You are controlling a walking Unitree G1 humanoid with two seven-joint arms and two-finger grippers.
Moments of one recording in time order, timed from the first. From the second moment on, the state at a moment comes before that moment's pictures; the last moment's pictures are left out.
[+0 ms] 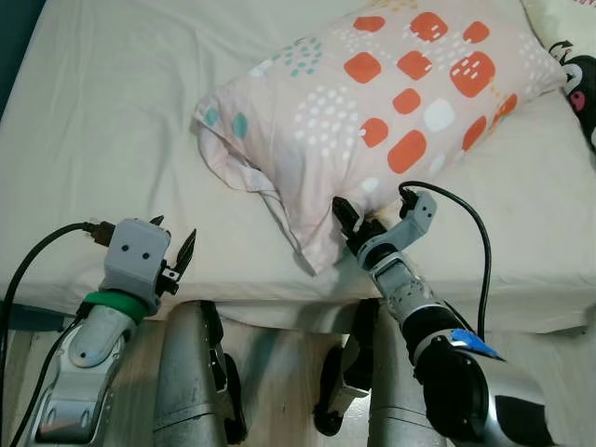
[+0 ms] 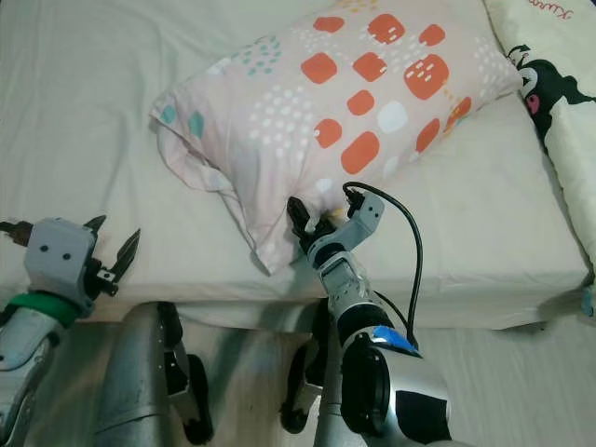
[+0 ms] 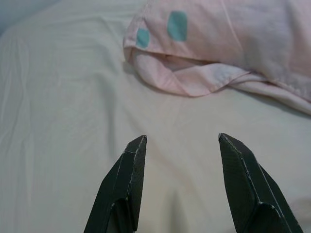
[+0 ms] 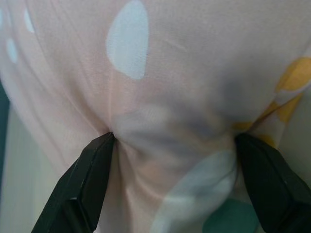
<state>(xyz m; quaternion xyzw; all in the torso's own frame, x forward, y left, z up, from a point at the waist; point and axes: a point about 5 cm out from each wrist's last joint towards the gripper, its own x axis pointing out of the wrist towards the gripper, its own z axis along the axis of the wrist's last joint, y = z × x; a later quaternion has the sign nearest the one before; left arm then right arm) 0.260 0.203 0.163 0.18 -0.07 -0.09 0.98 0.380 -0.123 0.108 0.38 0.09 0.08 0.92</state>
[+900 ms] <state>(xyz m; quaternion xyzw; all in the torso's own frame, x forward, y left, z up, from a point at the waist) 0.261 0.206 0.171 0.20 -0.05 -0.10 0.97 0.382 -0.136 0.110 0.33 0.09 0.03 0.94</state>
